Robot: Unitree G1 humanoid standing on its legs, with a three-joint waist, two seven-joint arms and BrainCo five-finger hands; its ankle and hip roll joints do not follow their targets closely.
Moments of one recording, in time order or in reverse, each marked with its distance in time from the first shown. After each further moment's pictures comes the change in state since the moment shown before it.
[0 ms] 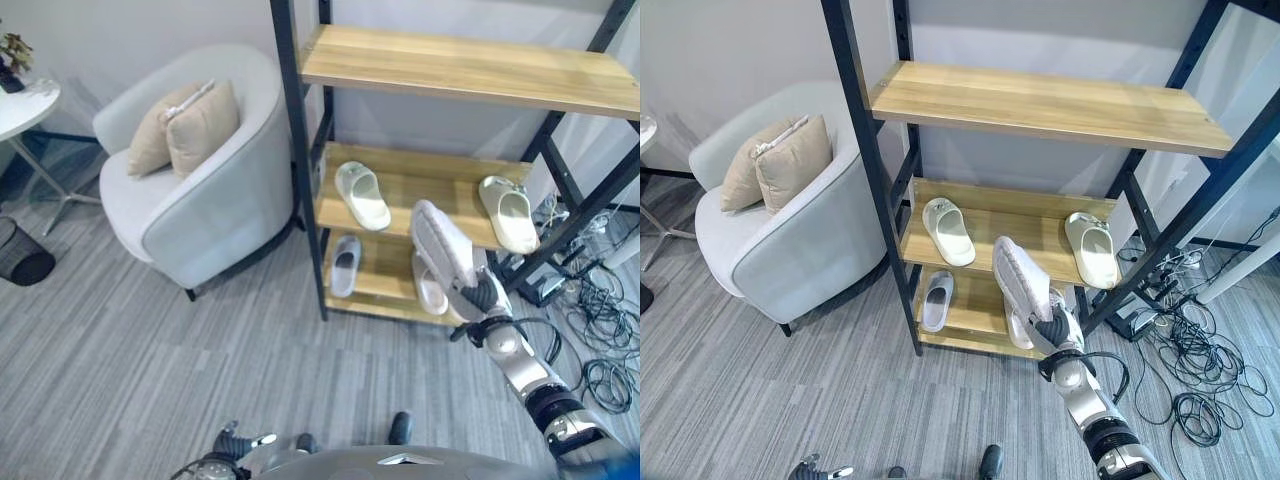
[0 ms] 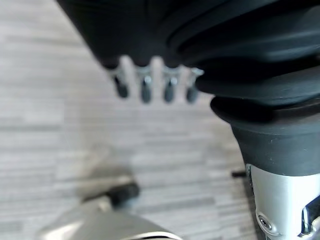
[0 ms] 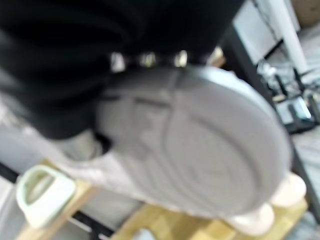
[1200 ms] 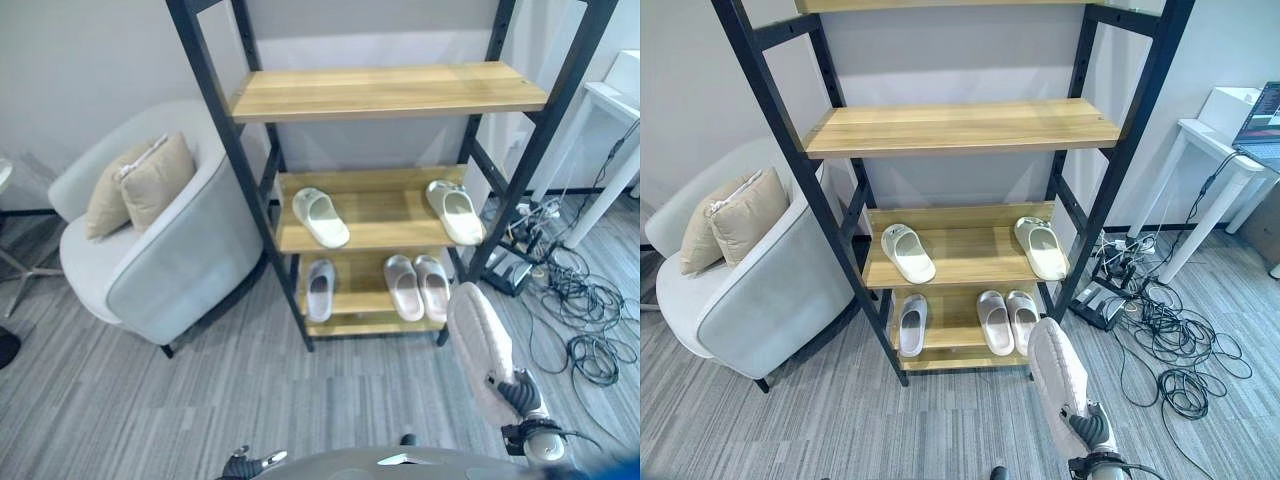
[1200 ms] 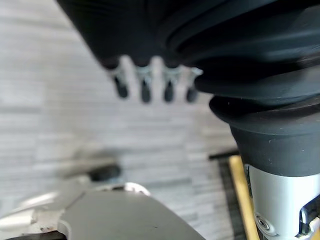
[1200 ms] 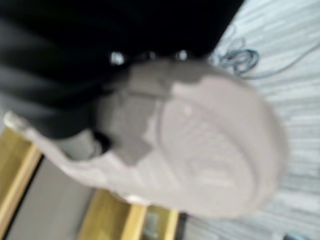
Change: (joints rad) left arm 0.057 -0.081 0.083 -0.022 -0.077 -0.002 -0.035; right arm 0.434 0.044 -0.194 -0.079 0.179 -0.065 0.118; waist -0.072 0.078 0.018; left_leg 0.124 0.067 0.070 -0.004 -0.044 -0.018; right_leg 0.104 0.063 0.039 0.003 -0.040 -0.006
